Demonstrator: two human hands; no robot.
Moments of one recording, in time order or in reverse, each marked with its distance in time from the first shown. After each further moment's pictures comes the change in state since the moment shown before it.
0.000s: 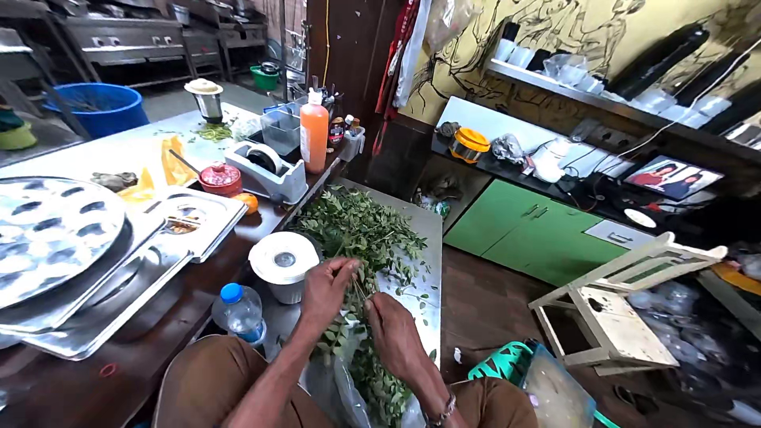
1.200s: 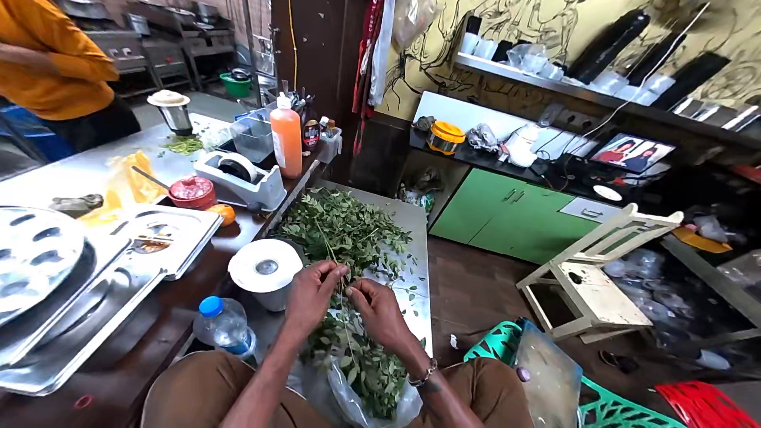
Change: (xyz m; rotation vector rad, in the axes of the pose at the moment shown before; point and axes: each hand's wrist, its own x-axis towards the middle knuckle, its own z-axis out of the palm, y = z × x) left_hand 0.002 -0.008 0.002 -0.017 -0.135 0.089; right_hand 0.024 0.015 0.000 0.393 0.027 0.069
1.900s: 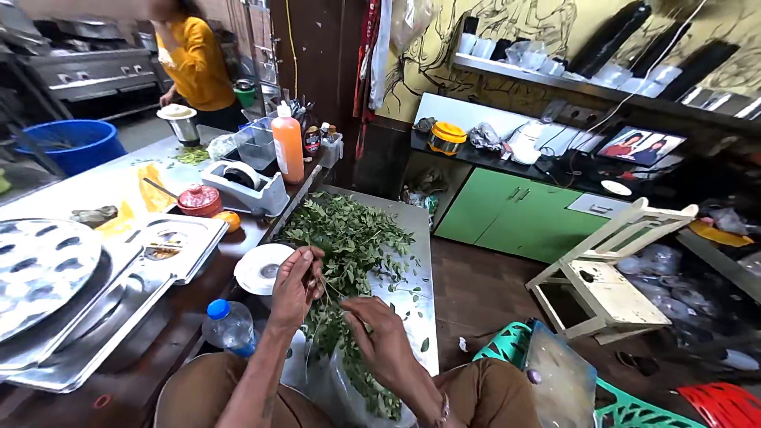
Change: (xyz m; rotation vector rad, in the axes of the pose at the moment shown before) left_hand 0.003 0.009 -0.023 -0.897 -0.006 0.050; right_hand -0.046 -0.037 0.003 -0.142 0.114 -0.295
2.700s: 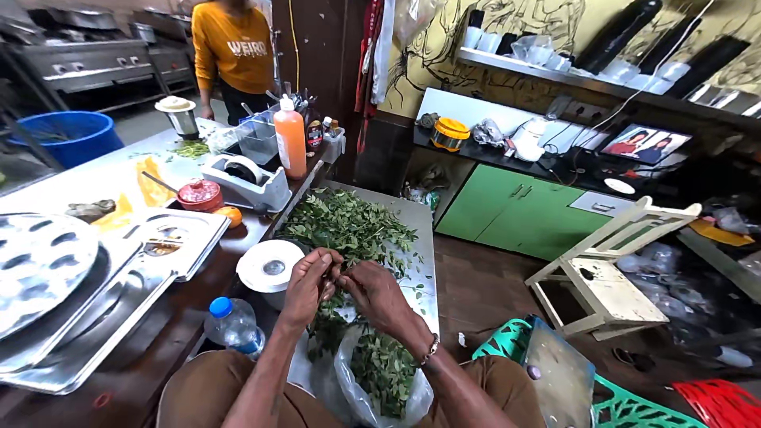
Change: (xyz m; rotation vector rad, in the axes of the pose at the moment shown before) left_hand -0.002 -0.010 -0.002 0.089 -0.113 -0.051; right_hand 0.067 0.029 0.001 -0.149 -0.084 -0.149
